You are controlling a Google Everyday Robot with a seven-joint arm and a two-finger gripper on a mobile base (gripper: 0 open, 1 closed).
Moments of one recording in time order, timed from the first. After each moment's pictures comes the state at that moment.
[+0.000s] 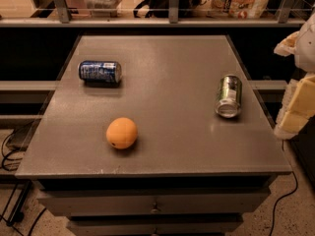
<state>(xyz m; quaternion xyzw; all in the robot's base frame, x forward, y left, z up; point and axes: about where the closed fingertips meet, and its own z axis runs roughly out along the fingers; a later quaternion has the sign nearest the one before) 0.438 -0.217 0.976 -0.60 0.78 -0.03 0.16</state>
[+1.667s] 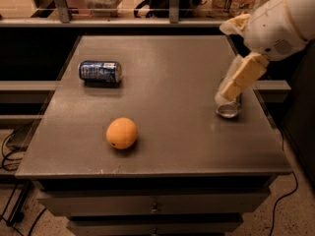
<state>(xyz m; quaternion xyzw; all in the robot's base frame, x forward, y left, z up) 0.516 -0.127 0.984 -0.64 0.68 0.09 0.34</state>
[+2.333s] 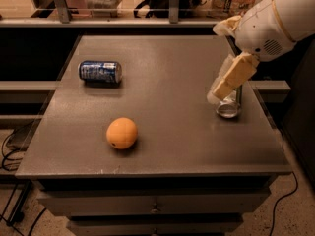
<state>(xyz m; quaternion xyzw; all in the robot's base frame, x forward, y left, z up) 0.524 -0.112 0.977 -0.63 0.68 0.11 0.35</state>
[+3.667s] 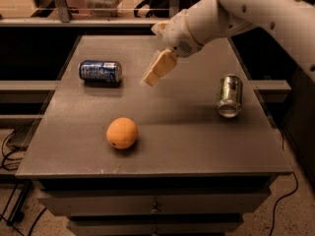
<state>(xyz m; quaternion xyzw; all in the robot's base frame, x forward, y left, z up) 0.618 0.026 0.939 -0.64 0.64 0.18 0.40</state>
